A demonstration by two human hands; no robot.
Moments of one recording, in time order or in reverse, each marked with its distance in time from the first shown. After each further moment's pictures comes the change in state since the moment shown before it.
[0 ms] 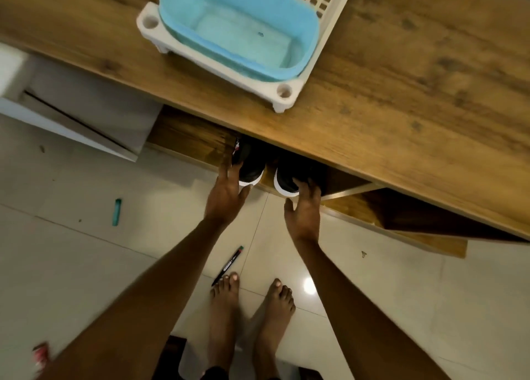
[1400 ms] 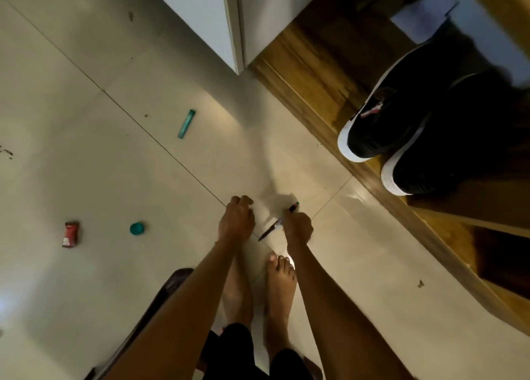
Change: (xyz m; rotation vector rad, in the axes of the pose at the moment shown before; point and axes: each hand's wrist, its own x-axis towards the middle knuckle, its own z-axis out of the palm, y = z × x) left_hand -0.149 -0.146 0.050 -0.126 -0.127 -0.757; right_hand -0.073 0.040 0.215 -0.062 -0.410 0.581
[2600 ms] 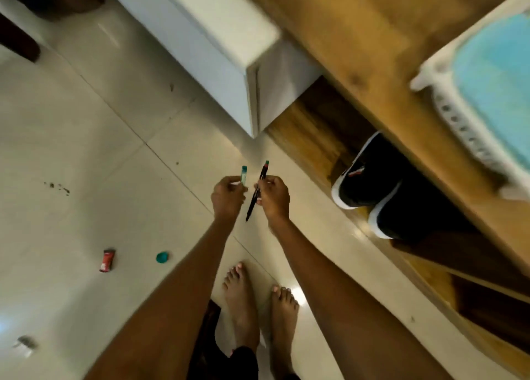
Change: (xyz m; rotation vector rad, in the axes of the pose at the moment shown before) left_hand 0.023 0.071 -0.150 -0.770 0.363 -0.208; right_hand -0.109 -0.193 -0.021 0.280 -0.258 -0.358
